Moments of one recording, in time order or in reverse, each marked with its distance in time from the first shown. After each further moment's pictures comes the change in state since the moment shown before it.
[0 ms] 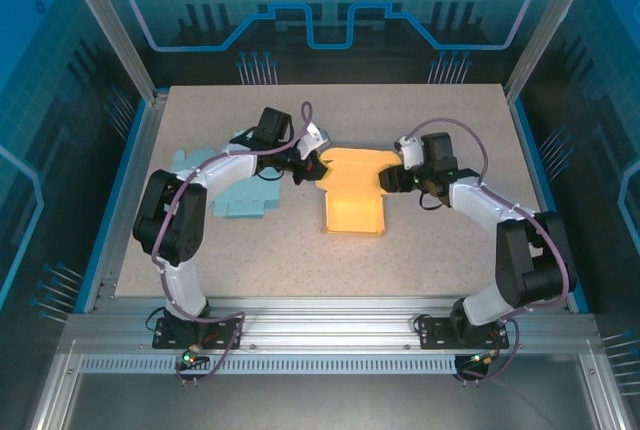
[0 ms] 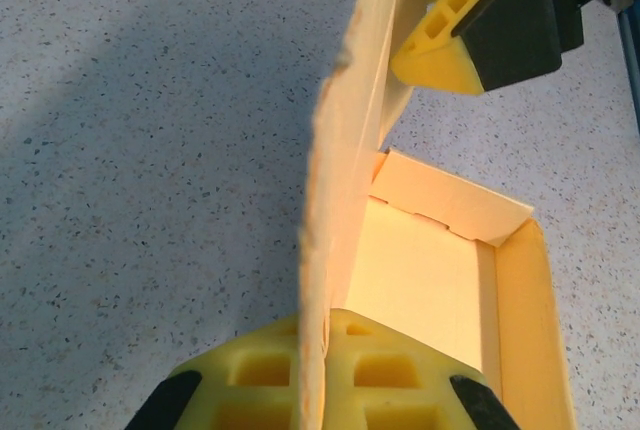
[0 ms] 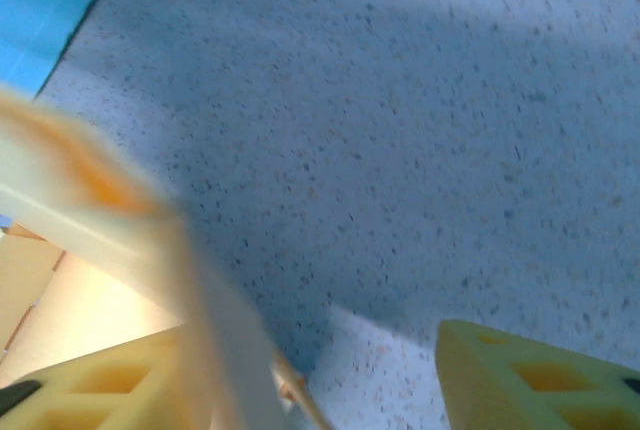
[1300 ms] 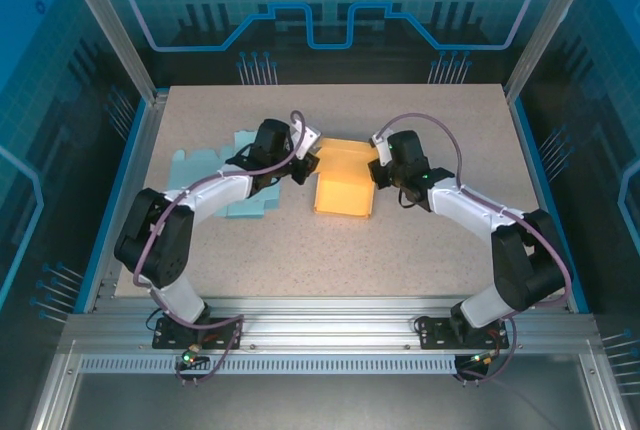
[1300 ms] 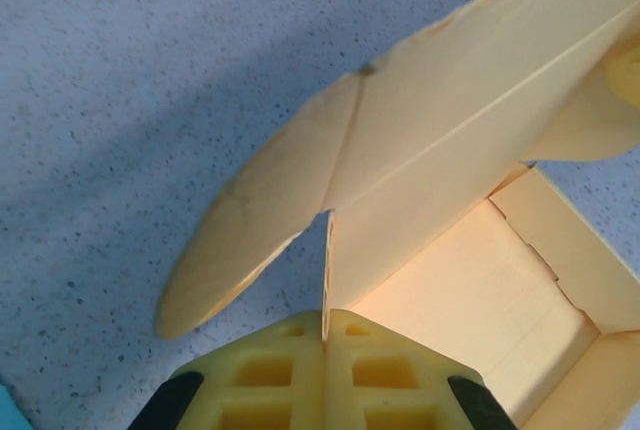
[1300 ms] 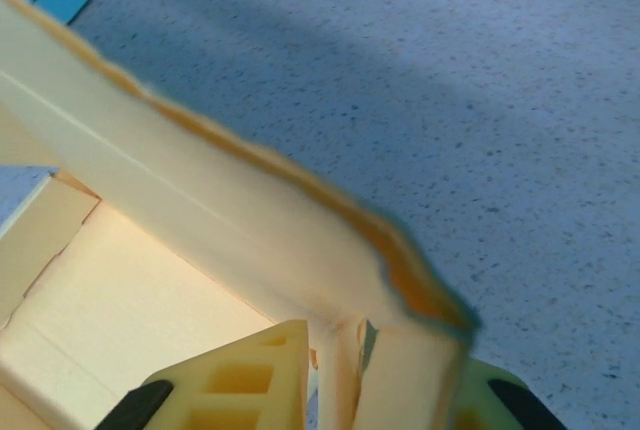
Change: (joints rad) left arm -0.090 -0.171 -0.222 0.303 -0.552 -0.304; right arm 0.226 0.000 0.055 0.061 0.403 0.011
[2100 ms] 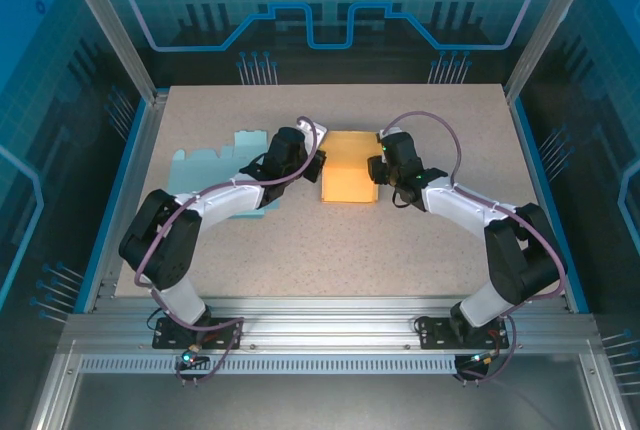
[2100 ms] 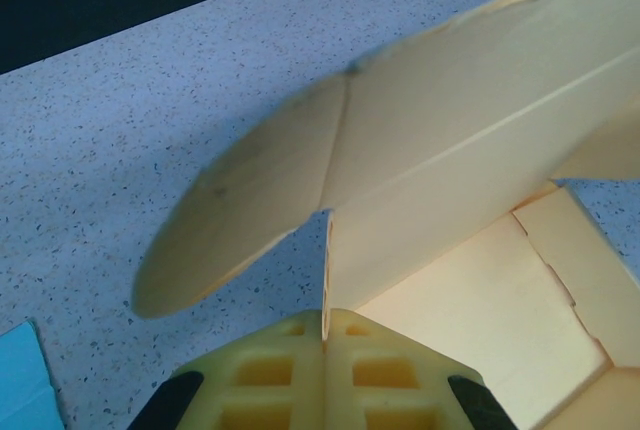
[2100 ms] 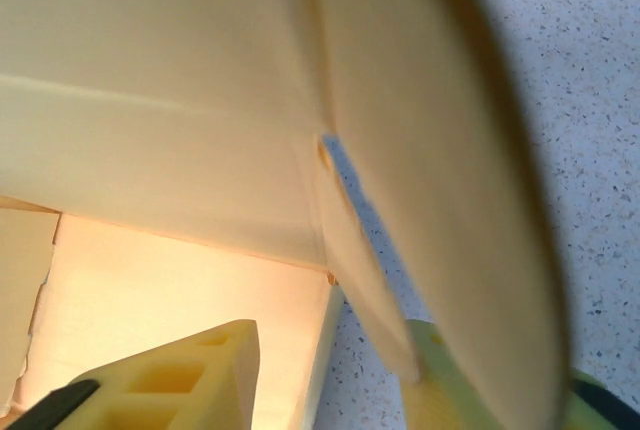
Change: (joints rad) left arm -0.083 0.009 -0.035 0.155 -0.263 -0.124; right arm 0.024 0.041 0.006 0.012 0.153 0.220
